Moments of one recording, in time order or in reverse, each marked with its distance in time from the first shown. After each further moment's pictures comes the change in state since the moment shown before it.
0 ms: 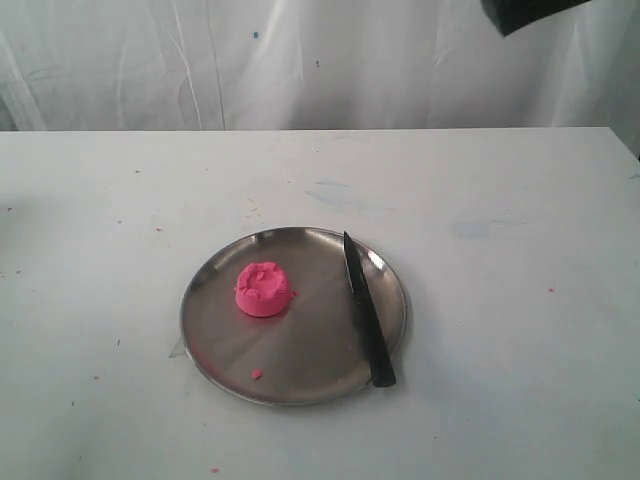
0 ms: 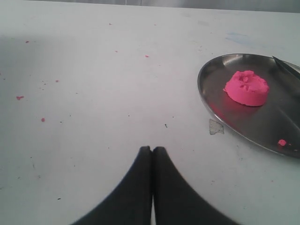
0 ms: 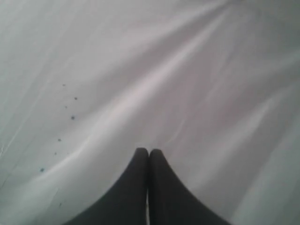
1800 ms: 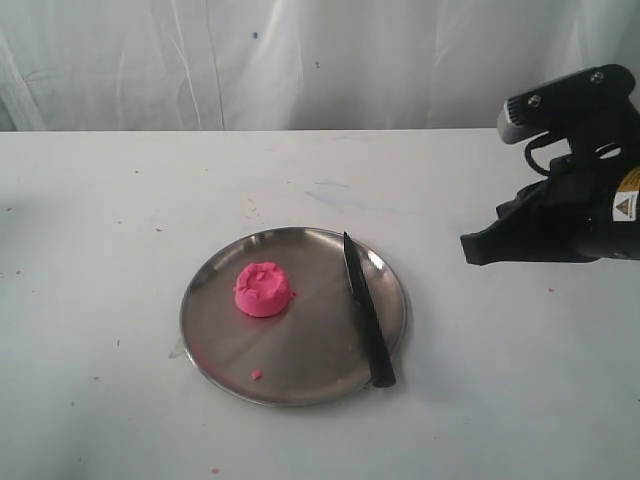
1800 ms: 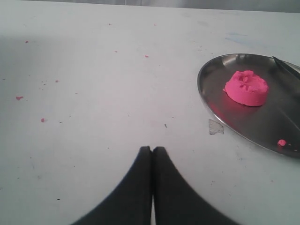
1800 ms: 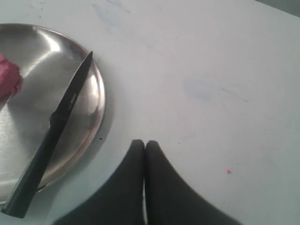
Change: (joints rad) left arm 0.000 0.000 0.000 0.000 0.000 0.000; right arm -0.315 0.204 0.095 -0.922 0.853 1.481
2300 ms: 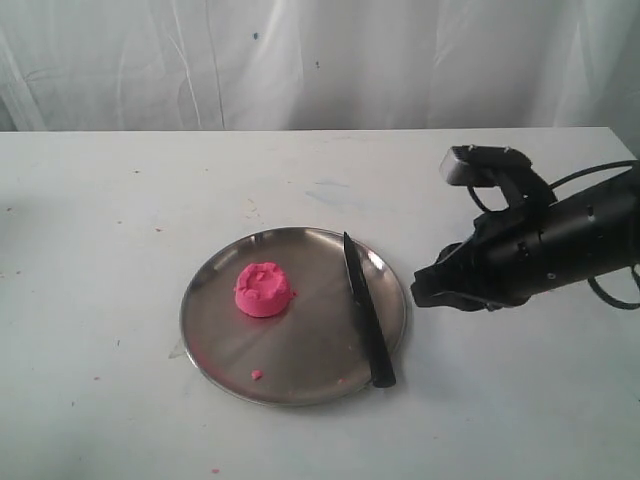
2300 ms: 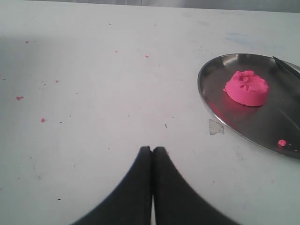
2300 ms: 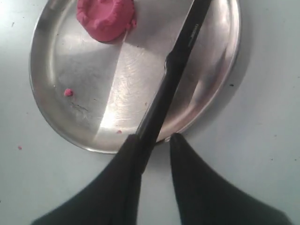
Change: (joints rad) left arm 0.000 0.000 0.000 0.000 0.000 0.000; right arm -0.165 0.329 -0.082 1.126 0.324 -1.073
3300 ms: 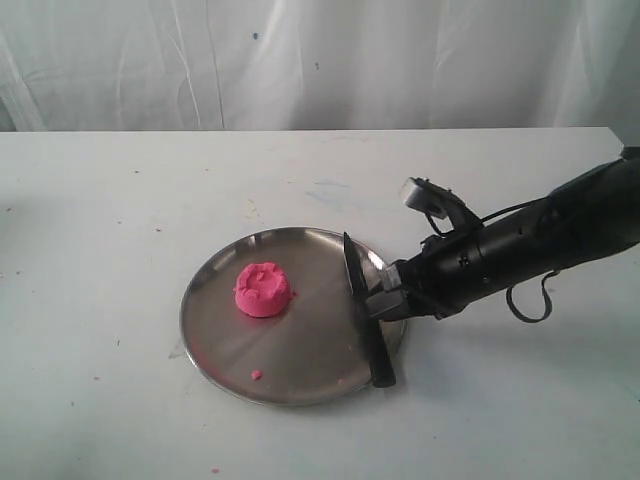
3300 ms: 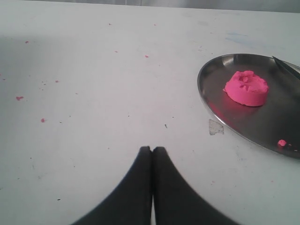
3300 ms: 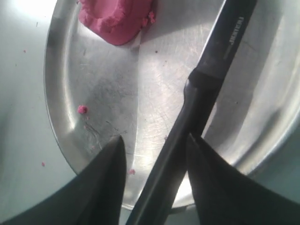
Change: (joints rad) left arm 0.000 0.000 0.000 0.000 0.000 0.000; right arm -0.036 0.422 -0.177 0.302 0.218 -0.291
